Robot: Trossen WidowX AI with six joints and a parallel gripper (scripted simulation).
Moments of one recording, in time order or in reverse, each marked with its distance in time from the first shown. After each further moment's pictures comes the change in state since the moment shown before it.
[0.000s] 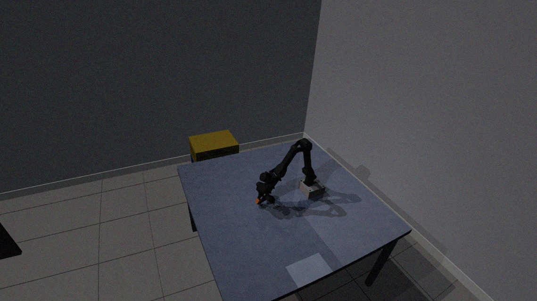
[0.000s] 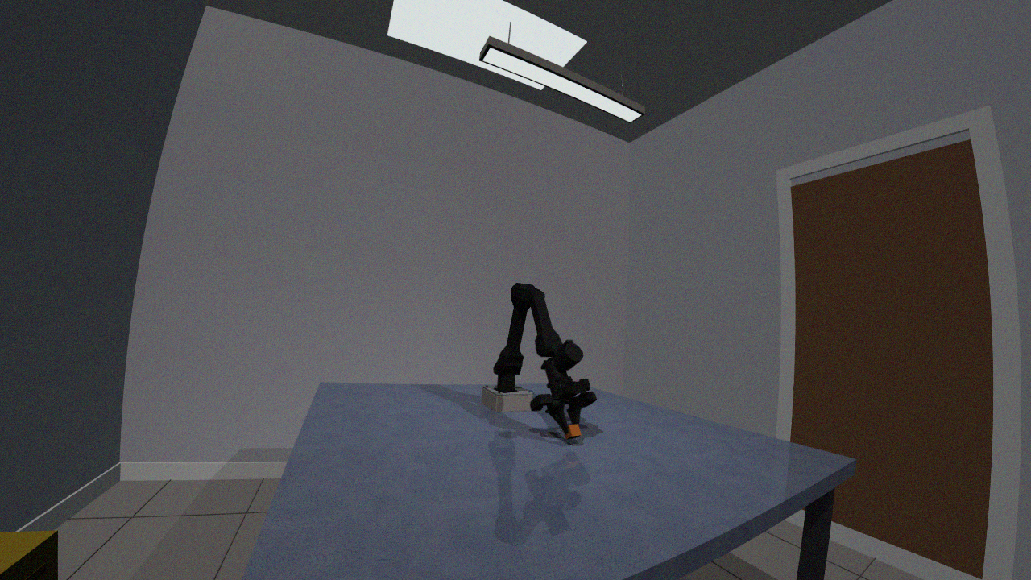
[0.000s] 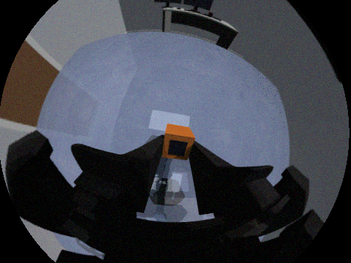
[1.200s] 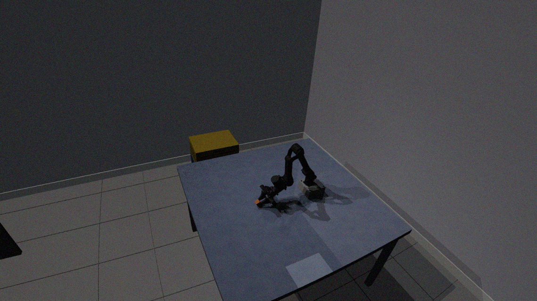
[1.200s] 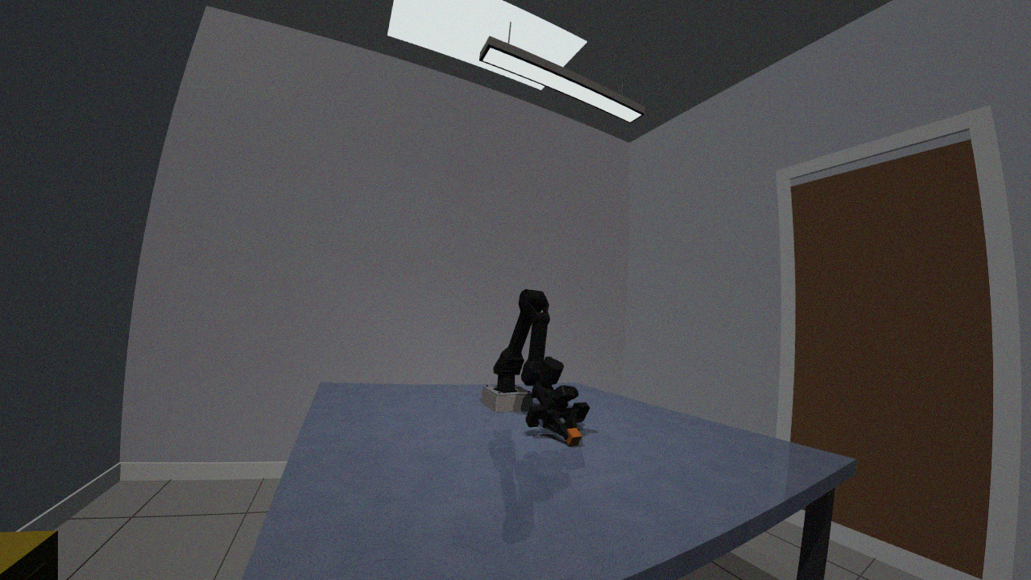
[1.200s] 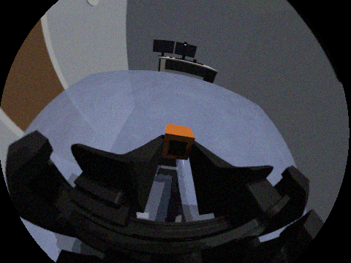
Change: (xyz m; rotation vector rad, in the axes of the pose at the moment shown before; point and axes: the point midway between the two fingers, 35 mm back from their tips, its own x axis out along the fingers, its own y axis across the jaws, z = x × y) arm 0.016 0.000 -0.022 0.004 -0.474 -0.001
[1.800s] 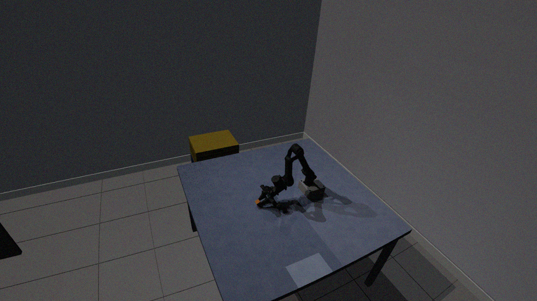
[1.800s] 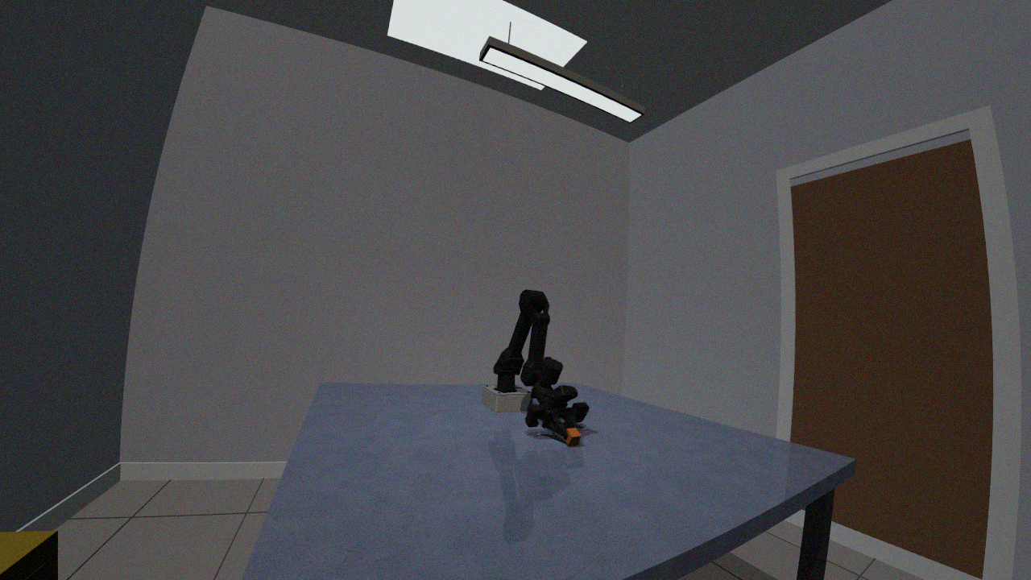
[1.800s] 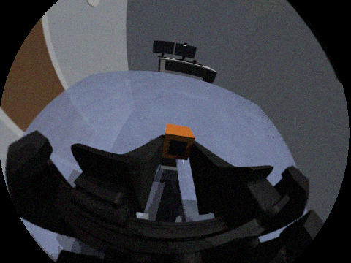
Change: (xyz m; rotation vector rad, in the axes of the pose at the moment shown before) arm -0.002 0.000 -0.002 0.000 -0.009 0.000
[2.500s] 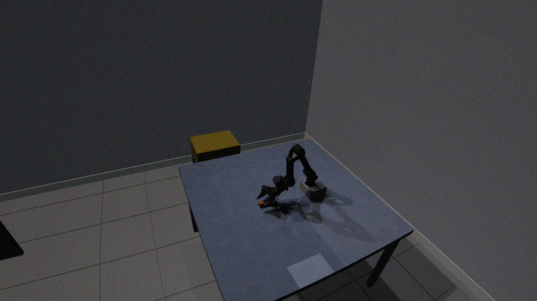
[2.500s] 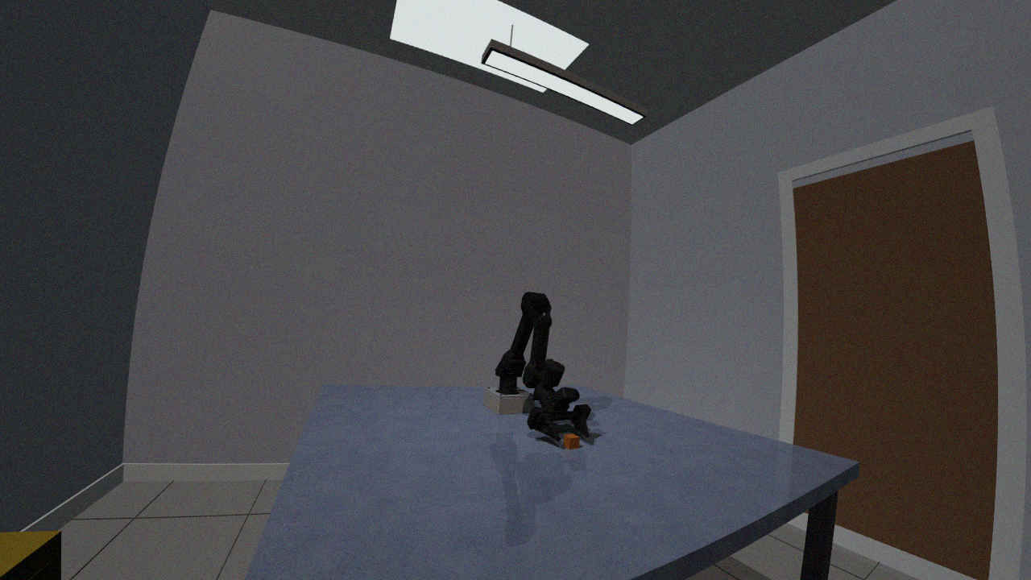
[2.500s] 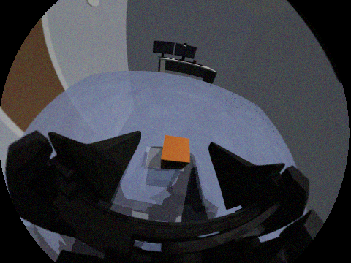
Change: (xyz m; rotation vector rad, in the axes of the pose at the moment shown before) arm 0.000 0.000 0.000 0.000 -0.001 0.000
